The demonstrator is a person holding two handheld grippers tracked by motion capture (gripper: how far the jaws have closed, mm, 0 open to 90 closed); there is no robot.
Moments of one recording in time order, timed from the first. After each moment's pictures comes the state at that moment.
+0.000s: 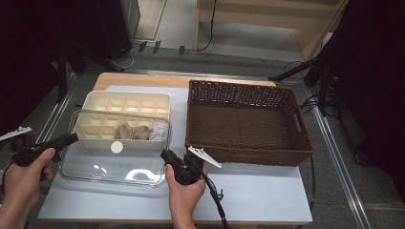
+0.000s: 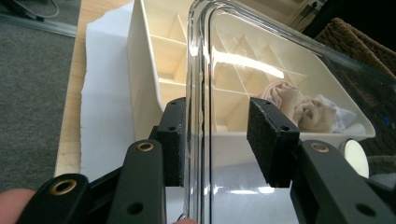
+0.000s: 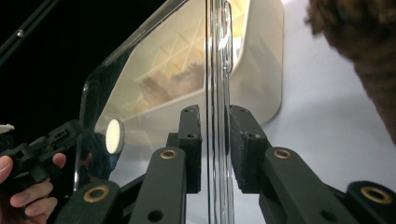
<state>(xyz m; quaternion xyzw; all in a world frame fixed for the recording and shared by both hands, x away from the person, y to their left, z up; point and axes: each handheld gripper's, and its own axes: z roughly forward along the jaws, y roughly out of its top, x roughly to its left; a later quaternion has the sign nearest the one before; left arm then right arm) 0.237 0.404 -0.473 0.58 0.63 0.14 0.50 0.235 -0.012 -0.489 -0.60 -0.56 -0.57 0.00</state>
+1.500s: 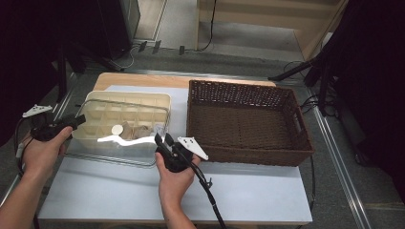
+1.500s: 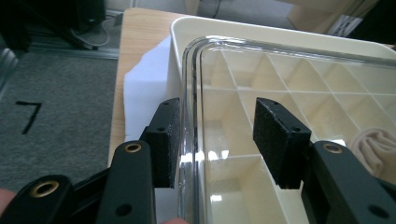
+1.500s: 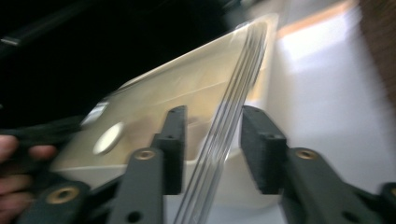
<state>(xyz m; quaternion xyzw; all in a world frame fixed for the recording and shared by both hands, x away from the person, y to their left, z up) 0.302 0.393 -0.469 0.61 0.63 0.24 0.42 0.267 0.017 -0.499 -0.55 -0.56 -0.61 -0.12</state>
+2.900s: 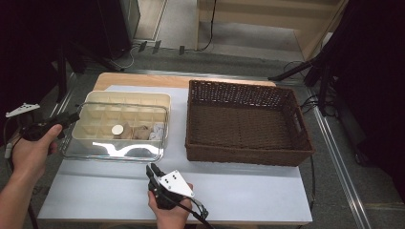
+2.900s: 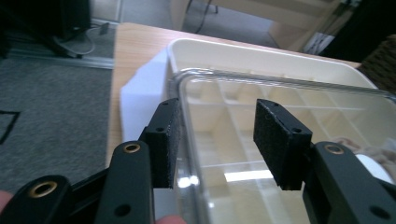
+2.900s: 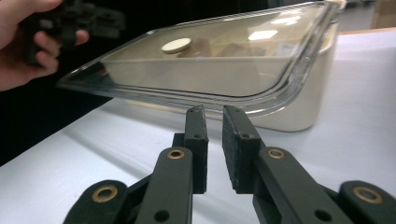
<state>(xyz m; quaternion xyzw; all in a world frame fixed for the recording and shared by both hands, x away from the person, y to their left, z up) 0.294 0.415 -0.460 0.59 0.62 0.22 0.46 0.186 0.026 -0.527 -0.41 -0.67 -0.60 -0.18</state>
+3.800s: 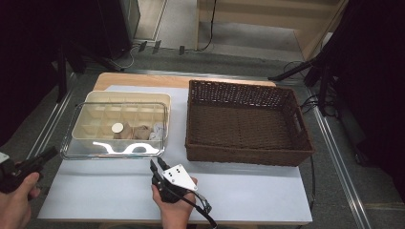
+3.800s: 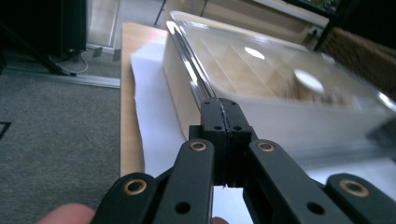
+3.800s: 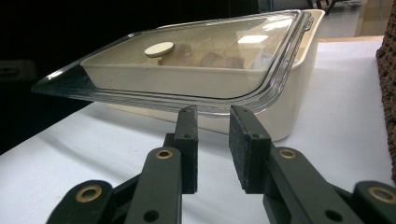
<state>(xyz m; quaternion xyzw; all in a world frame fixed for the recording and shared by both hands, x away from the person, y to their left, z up) 0.169 0.425 -0.505 0.57 0.57 0.25 0.54 0.199 0.019 -0.521 -0.42 -0.67 -0.58 -0.20</state>
